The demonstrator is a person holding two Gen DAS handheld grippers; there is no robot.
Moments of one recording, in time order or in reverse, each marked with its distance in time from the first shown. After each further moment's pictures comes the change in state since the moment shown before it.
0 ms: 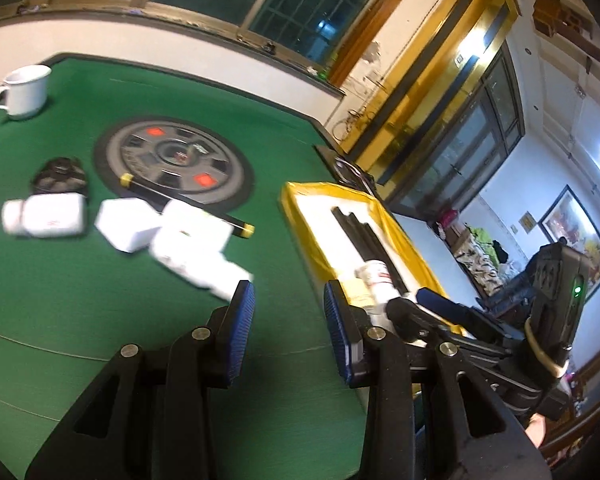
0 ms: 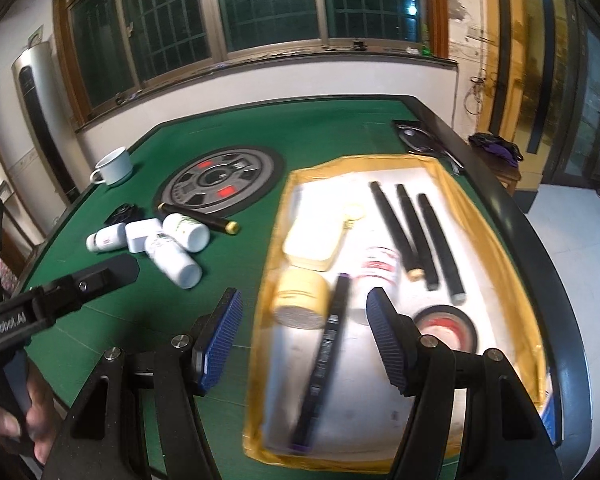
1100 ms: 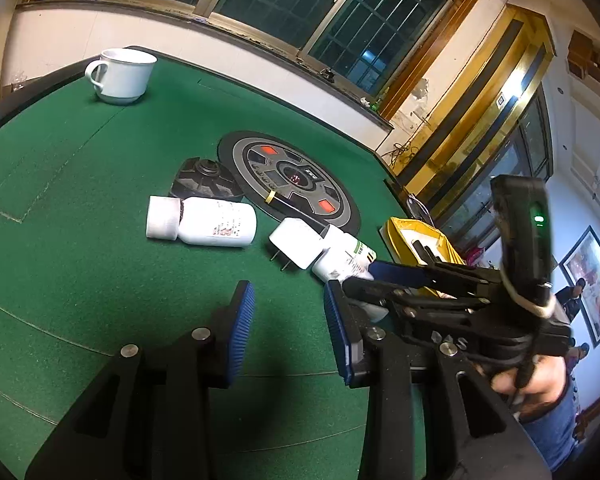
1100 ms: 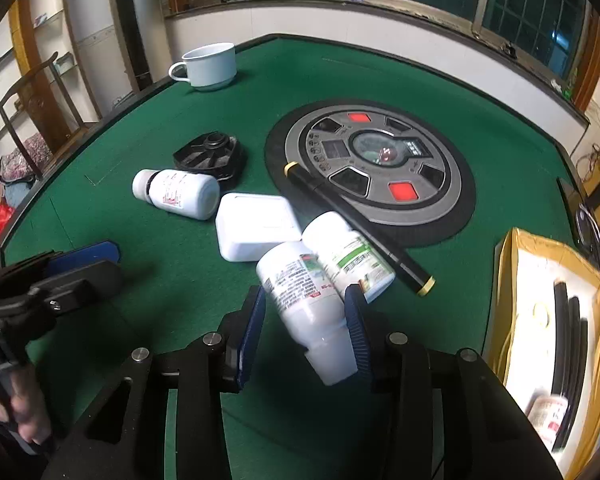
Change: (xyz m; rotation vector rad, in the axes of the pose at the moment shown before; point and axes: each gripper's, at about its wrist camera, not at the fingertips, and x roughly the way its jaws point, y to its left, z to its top) left arm -0.029 0.113 -0.006 -0.113 -0.082 0.078; right arm 0.120 0.147 0.038 -0.386 0.236 0.173
